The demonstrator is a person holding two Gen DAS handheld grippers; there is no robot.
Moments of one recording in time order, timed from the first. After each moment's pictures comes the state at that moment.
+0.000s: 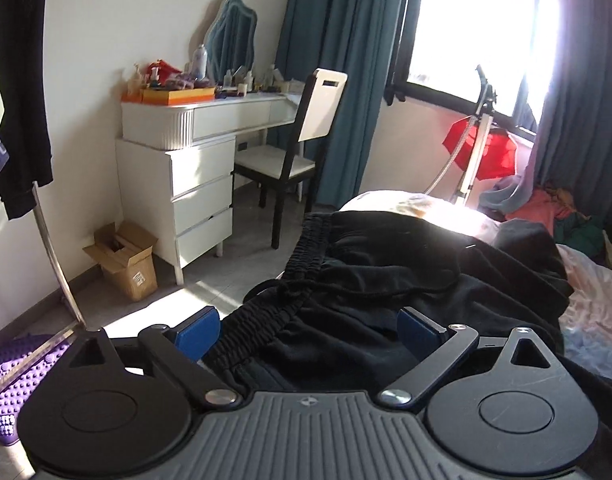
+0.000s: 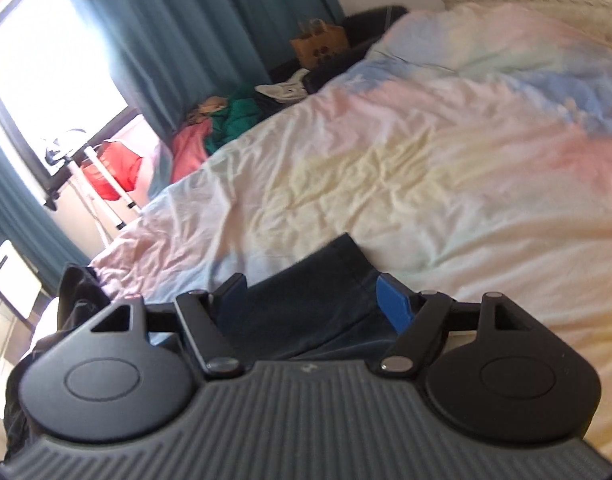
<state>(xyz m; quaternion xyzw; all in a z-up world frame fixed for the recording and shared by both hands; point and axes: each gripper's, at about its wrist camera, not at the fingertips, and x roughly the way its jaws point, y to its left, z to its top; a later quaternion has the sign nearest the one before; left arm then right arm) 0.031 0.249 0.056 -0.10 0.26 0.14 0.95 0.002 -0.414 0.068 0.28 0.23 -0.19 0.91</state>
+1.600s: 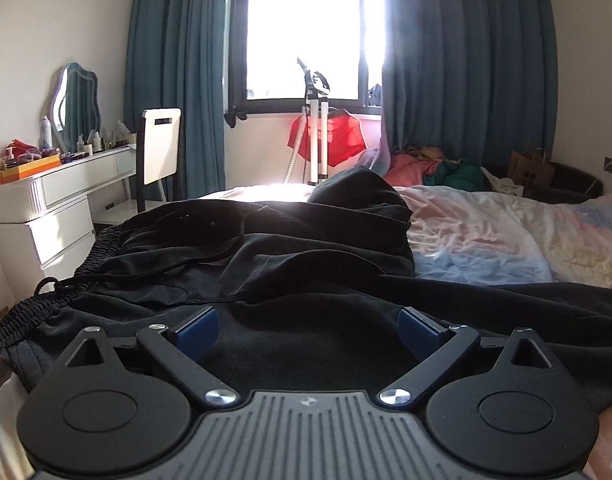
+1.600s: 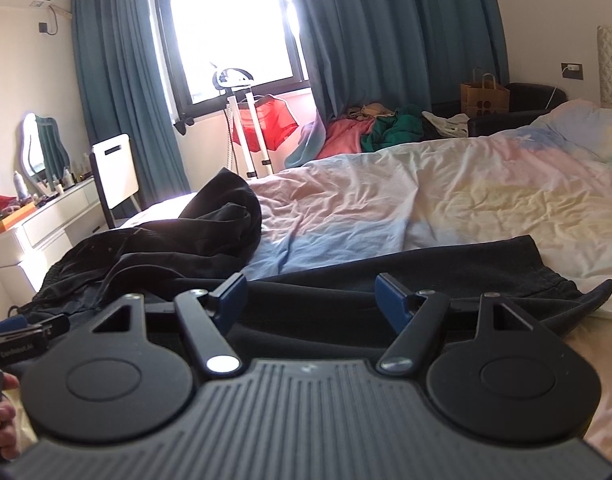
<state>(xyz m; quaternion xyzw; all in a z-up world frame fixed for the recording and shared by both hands) 0.058 0.022 -0.050 0.05 0.22 -0.03 0.97 -0.018 -0.204 0.061 0.11 0.19 -0.05 0.97</state>
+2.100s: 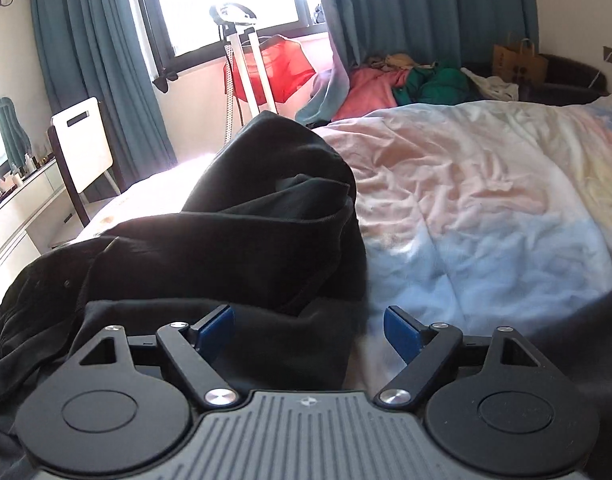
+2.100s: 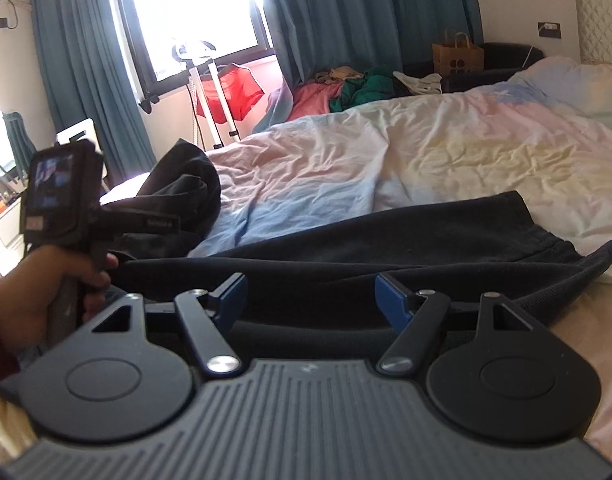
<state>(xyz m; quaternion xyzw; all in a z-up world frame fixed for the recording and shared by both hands) 0.307 -0.136 -0.086 0.13 0.32 -0.03 0.94 0.030 -0.240 0.016 0.16 0.25 -0.08 0.95</state>
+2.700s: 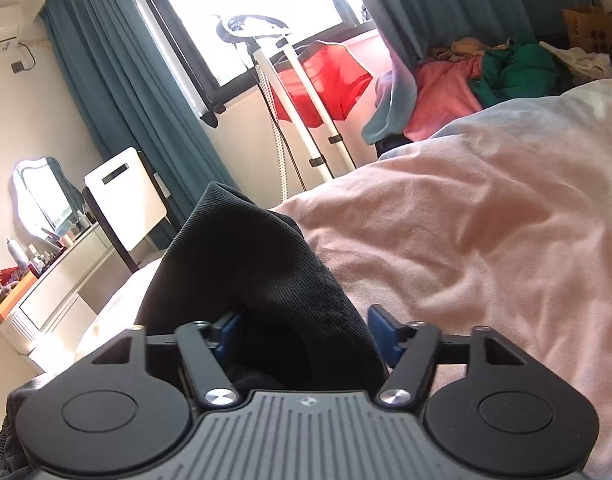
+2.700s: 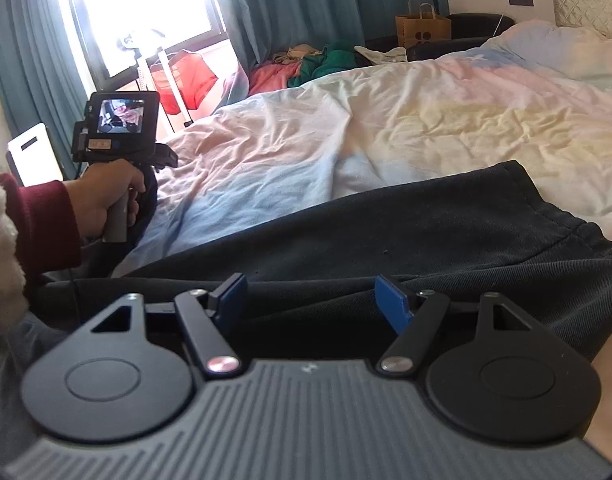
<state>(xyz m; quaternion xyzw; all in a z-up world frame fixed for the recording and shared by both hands) 0.520 -0.216 -0.131 0.24 0.28 0.09 0.93 0.096 -0.272 -0.031 0.17 0.27 -0.13 0.94</state>
